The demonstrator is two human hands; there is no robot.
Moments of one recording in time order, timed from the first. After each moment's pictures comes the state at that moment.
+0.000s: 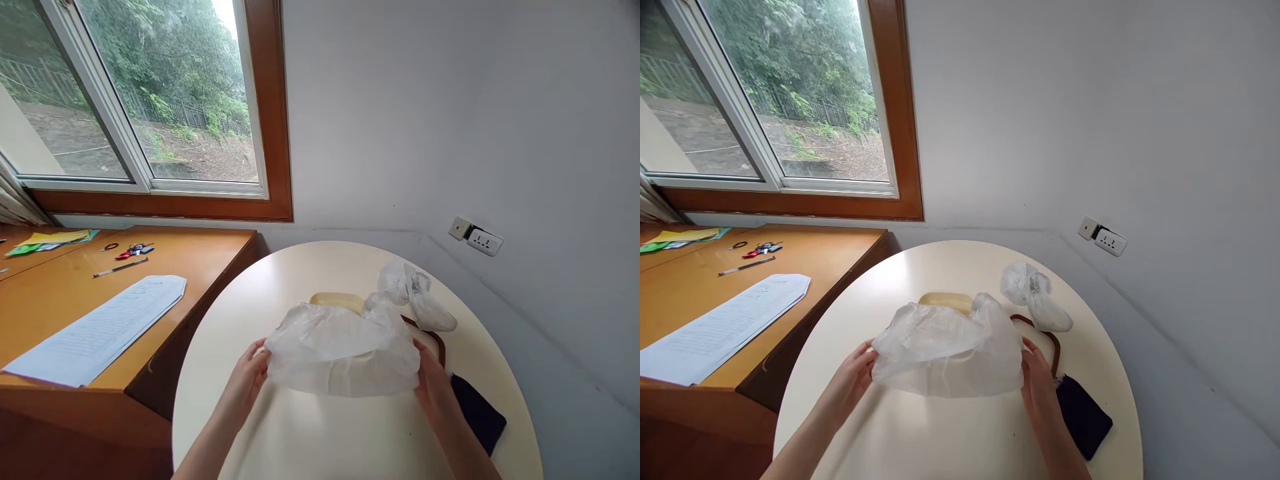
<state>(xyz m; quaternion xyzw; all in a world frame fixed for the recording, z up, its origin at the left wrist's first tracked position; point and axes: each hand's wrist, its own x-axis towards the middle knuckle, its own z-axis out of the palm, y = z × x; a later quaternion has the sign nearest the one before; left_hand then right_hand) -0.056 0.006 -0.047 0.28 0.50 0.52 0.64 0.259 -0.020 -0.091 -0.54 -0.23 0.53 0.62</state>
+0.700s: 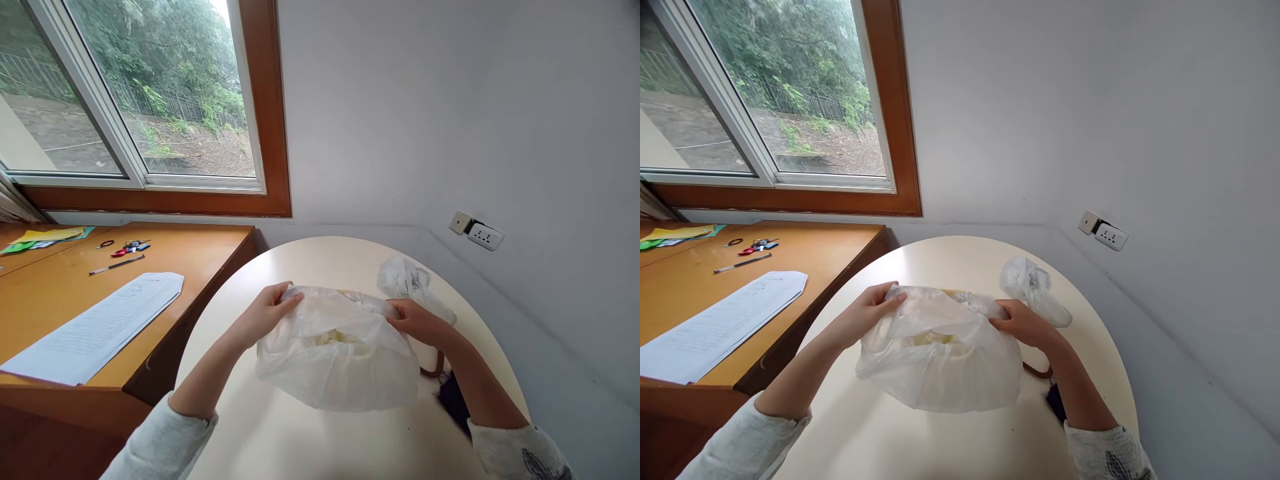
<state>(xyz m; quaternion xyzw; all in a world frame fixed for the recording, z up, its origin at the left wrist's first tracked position) -0.031 0.063 0.040 0.65 0.45 0.33 0.51 0.271 0.039 0.007 -0.52 -0.62 0.50 0.31</state>
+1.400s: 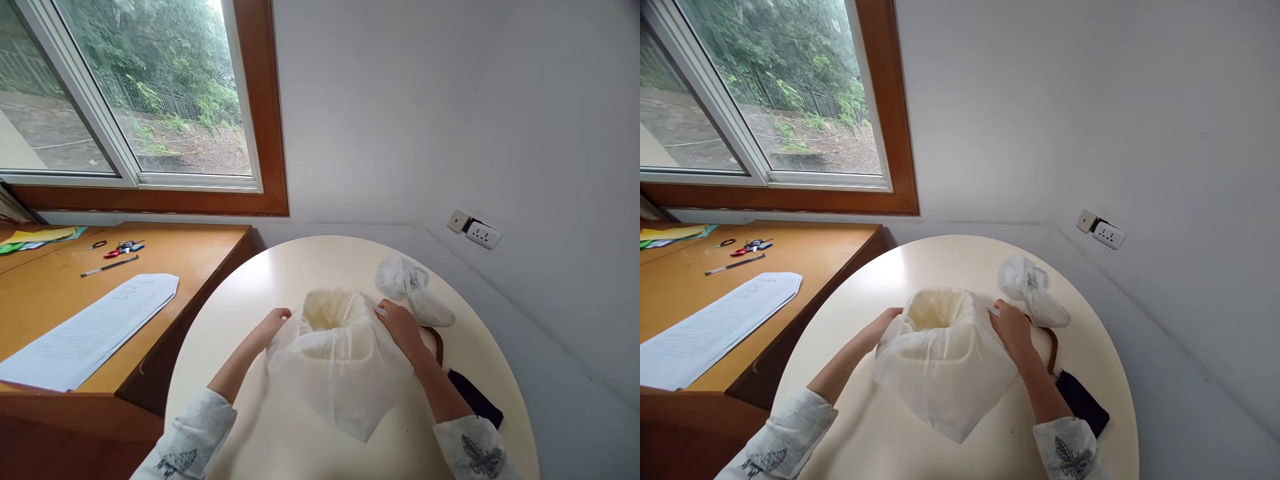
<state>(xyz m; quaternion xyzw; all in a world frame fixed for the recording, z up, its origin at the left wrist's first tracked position) -0.037 0.107 -0.064 0.60 0.61 0.28 0.44 0.258 0.065 -0.066 -0.73 -0.61 0.15 0.26</state>
